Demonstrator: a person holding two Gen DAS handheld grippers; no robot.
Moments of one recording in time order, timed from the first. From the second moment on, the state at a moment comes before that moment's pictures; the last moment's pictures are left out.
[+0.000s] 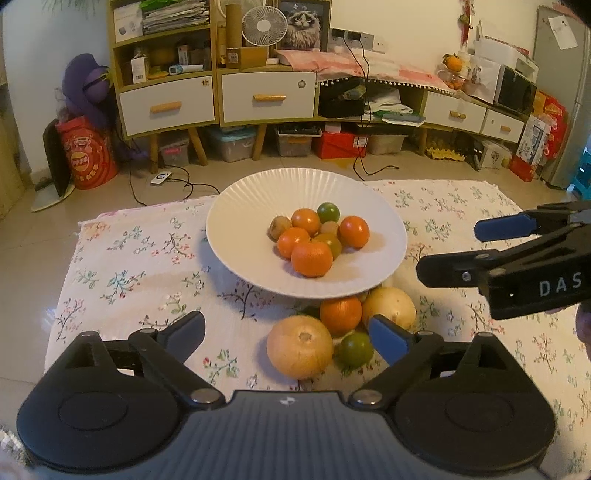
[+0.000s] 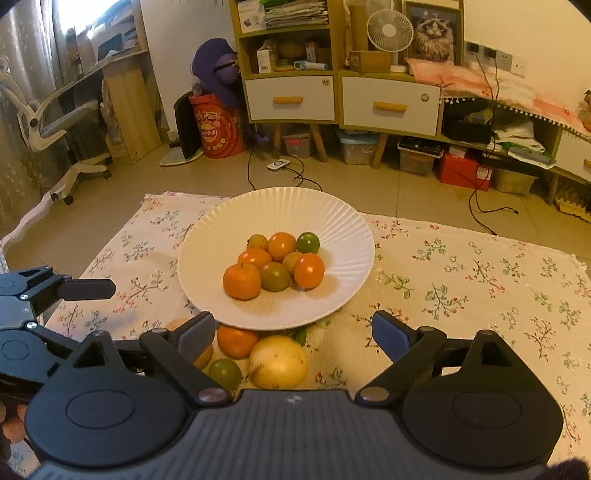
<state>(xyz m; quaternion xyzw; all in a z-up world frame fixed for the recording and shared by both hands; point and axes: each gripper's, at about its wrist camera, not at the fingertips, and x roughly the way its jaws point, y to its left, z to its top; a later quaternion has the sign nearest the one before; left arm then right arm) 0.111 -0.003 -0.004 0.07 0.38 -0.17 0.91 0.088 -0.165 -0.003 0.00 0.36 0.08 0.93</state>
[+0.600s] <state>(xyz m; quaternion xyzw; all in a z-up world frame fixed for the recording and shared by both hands) 0.097 0.007 -0.027 0.10 0.40 -0.16 0.89 0.064 -0.157 -0.029 -0.04 0.37 0.07 0.93</state>
